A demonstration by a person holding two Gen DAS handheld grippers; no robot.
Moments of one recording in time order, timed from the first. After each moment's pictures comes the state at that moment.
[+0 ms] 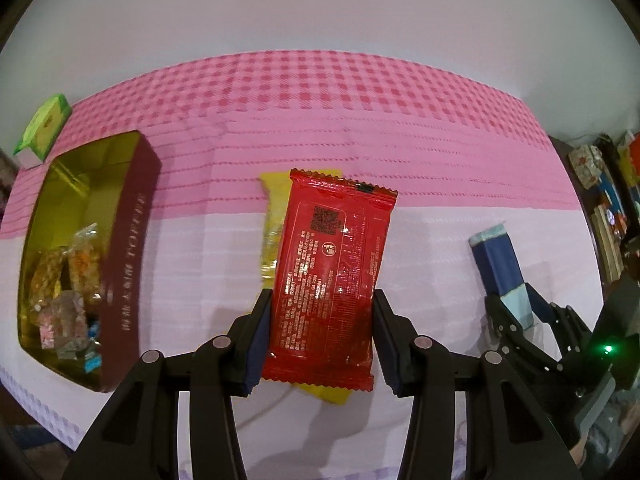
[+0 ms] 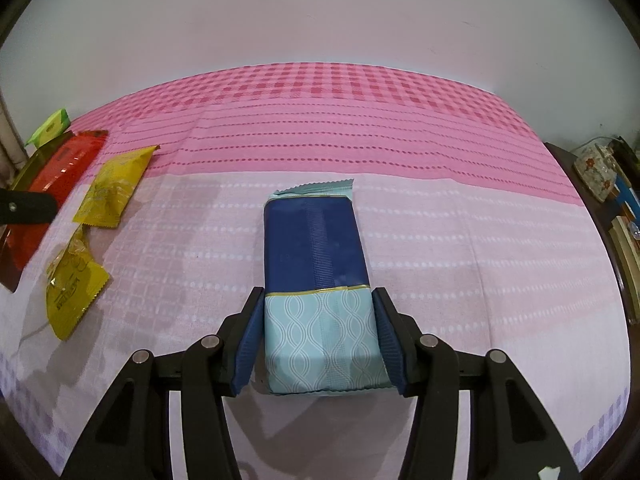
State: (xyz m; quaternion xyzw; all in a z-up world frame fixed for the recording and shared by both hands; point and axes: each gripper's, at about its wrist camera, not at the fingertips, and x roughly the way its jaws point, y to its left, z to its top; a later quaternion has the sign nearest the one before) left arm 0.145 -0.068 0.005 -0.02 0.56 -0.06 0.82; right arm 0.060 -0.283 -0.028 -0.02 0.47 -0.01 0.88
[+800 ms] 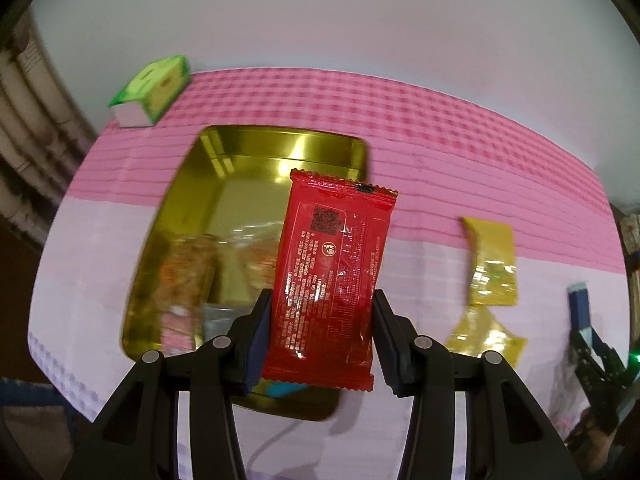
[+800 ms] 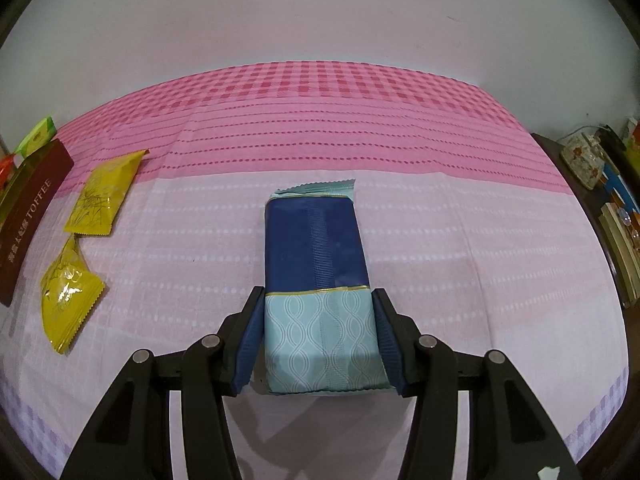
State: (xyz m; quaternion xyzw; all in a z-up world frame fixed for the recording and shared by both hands) left arm 0.141 0.110 0.019 -0.06 0.54 0.06 0.84; right arm 0.059 -0.280 -0.028 -0.01 0.47 -0.04 0.88
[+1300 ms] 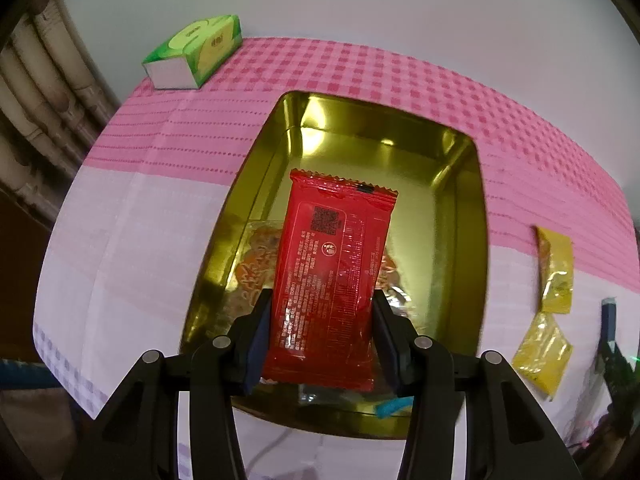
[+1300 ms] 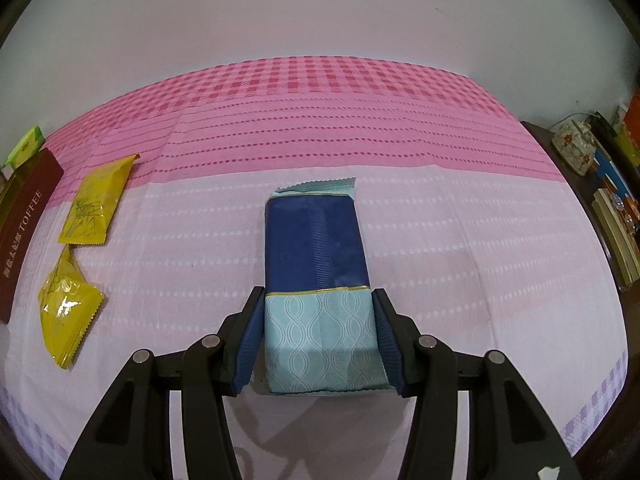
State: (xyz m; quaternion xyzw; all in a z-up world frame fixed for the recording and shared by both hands) left arm 0.148 0.179 -0.013 -0.07 0.57 0.09 0.81; right arm 0.061 -0.276 -0.028 0.01 0.48 -0.07 0.87
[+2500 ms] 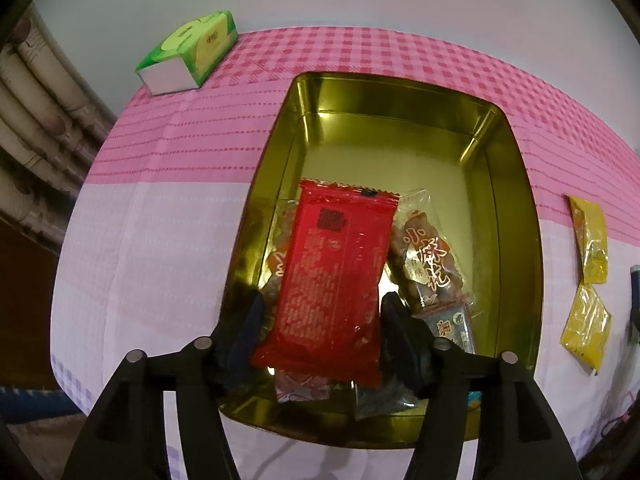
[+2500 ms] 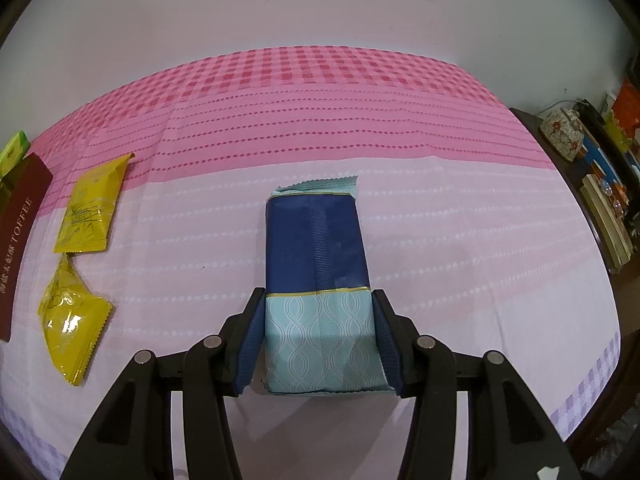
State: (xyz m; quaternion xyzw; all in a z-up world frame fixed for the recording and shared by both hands) left arm 0.146 0.194 -0.030 -0.02 0.58 0.08 0.81; right arm 0.065 -0.263 -0.025 0.01 0.50 -0.10 0.86
